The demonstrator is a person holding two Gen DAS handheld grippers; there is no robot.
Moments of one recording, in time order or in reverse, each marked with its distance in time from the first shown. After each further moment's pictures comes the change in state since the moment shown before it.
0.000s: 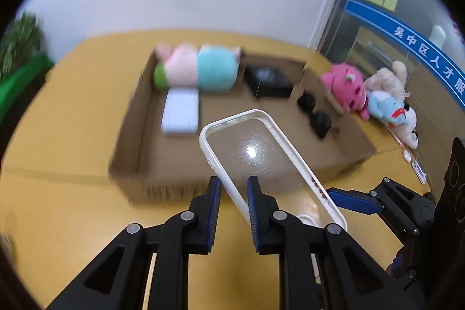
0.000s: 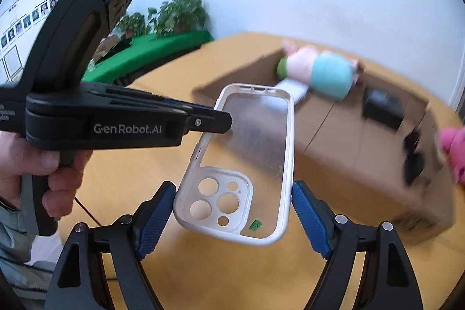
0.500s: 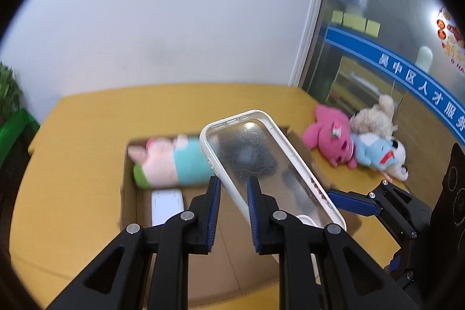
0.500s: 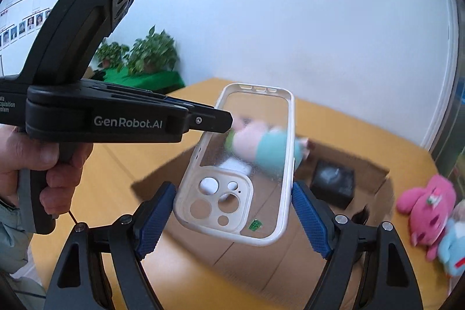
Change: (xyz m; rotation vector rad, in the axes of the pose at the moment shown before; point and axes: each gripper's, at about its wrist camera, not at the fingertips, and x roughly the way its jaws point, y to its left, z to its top) left arm 0.001 -0.017 0.142 0.094 -0.137 -0.065; right arm -0.022 -0.065 0.110 -0.014 -0.166 -0.132
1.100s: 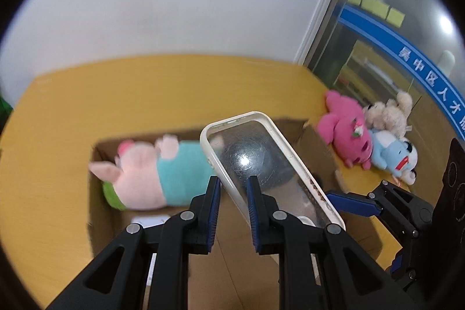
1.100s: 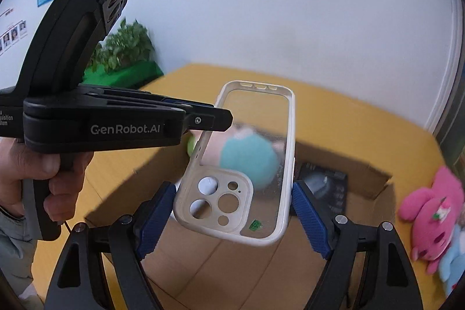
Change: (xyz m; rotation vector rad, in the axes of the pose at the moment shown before) left arm 0.145 0.044 0.019 -0.064 0.214 -0.080; right arm 0.106 -0.075 0.031 0.105 0.172 -0.003
